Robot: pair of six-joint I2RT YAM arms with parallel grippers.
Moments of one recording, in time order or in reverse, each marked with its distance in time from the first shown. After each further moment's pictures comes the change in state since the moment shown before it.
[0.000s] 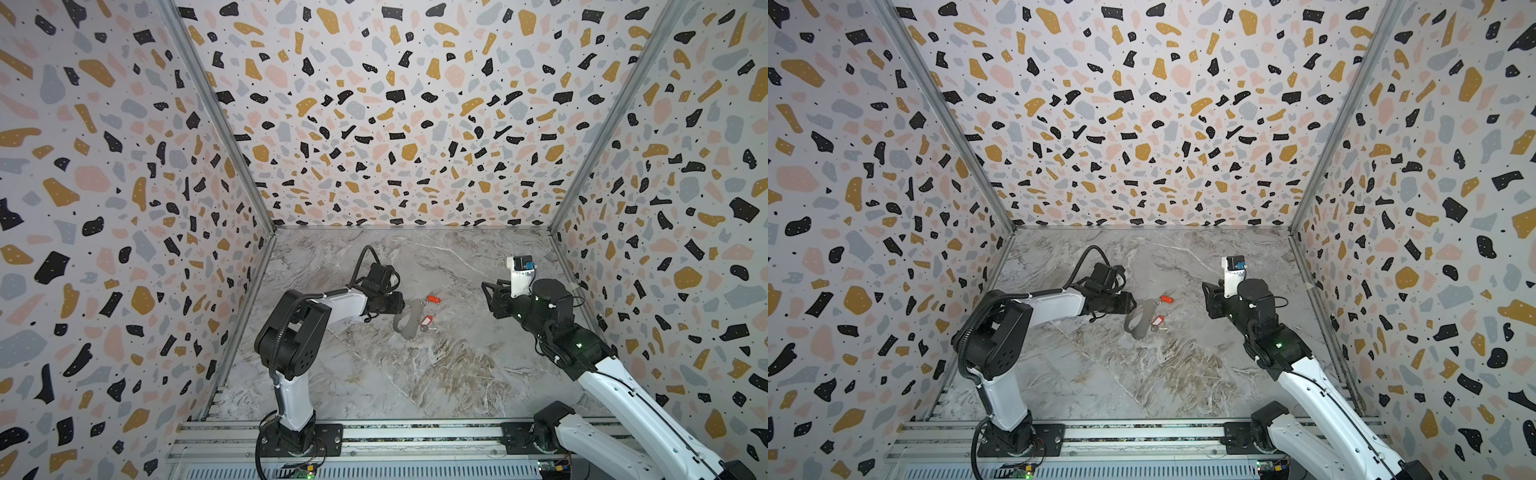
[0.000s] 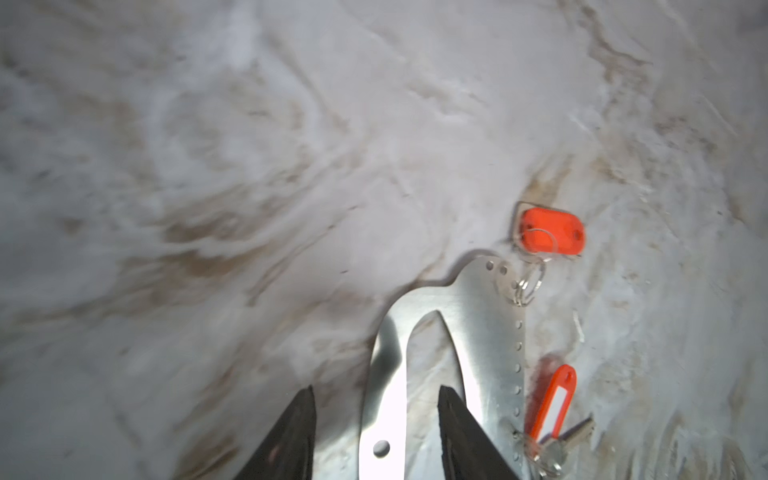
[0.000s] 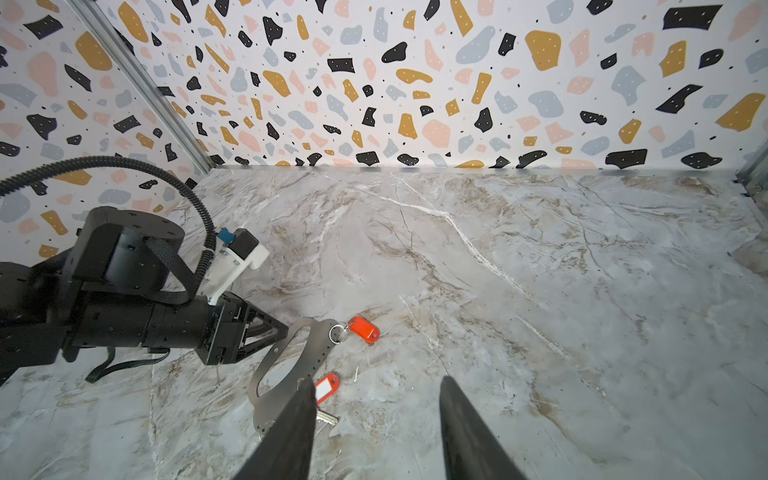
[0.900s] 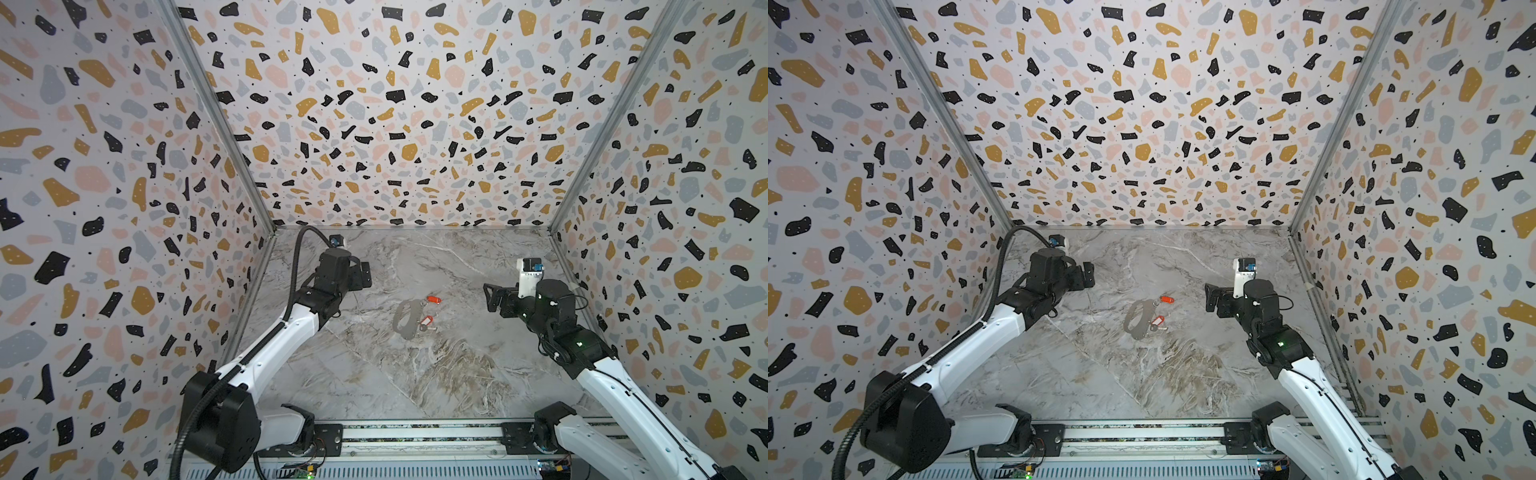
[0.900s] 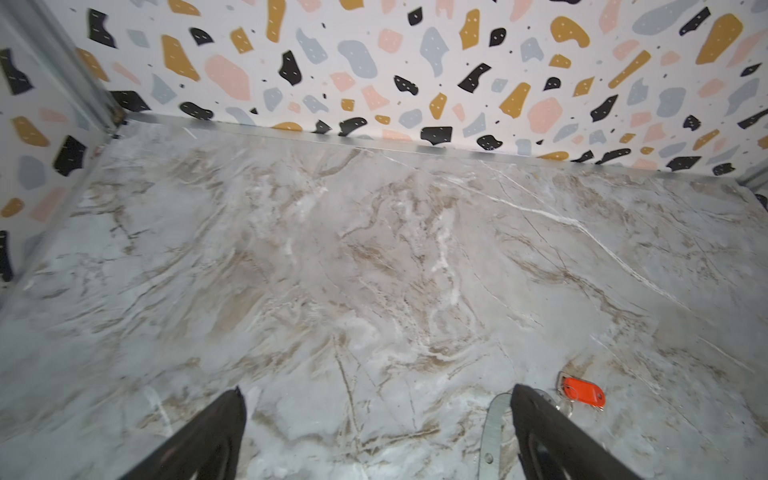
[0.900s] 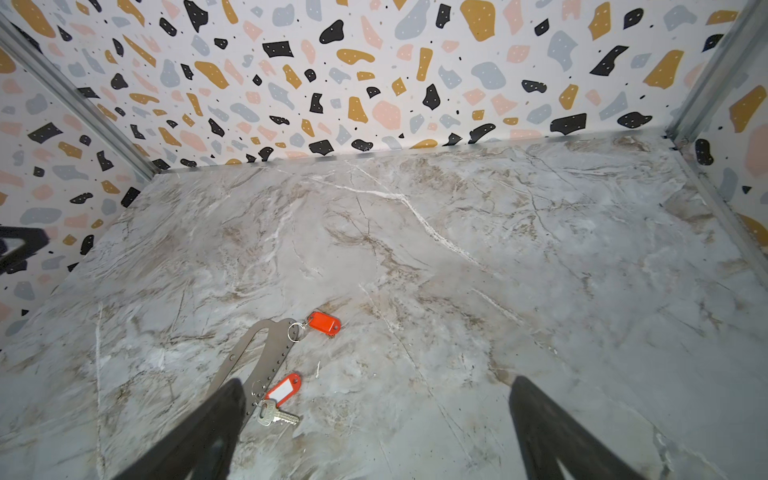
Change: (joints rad) left arm 0.132 -0.600 -0.113 -0.078 -0.428 0.060; right arm -0.108 -0.003 -0.039 -0.017 0.018 0.024
